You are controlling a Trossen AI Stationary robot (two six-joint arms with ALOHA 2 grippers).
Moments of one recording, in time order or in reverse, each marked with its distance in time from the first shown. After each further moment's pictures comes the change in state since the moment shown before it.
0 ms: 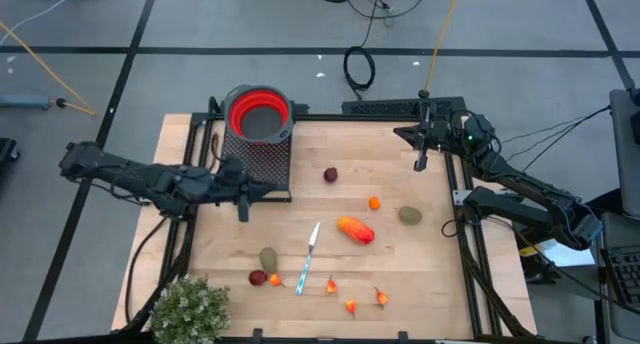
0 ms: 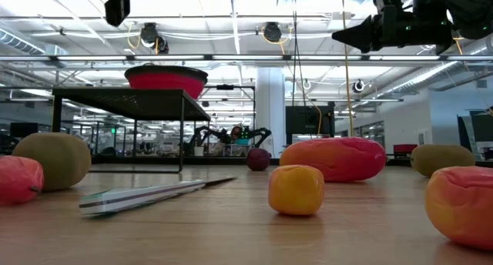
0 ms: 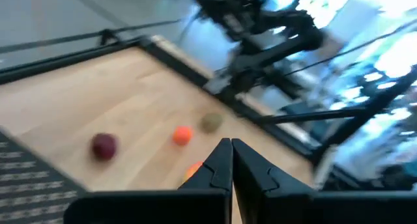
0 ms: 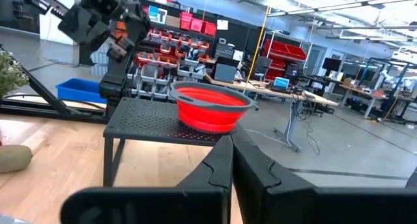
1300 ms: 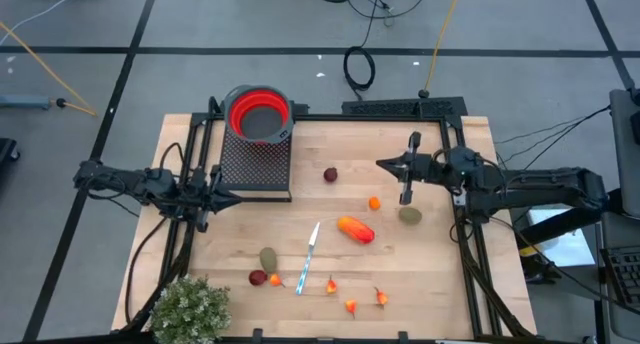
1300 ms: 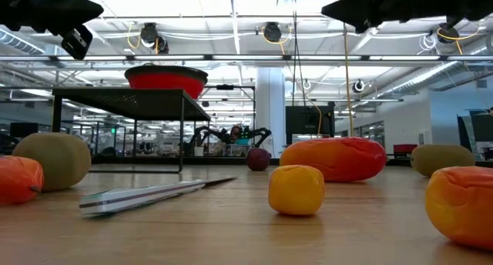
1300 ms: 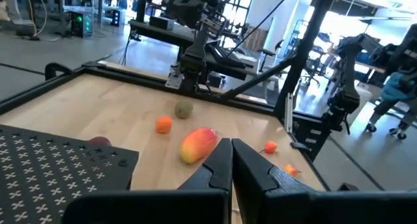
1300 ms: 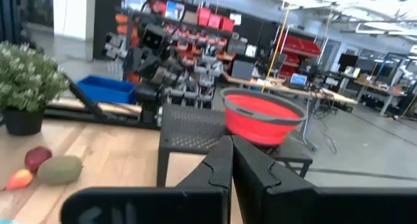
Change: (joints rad) left arm -0.020 -0.688 -0.428 -0.102 0.211 0.347; right arm 0.703 0.009 0.064 -0.132 0.674 -0.044
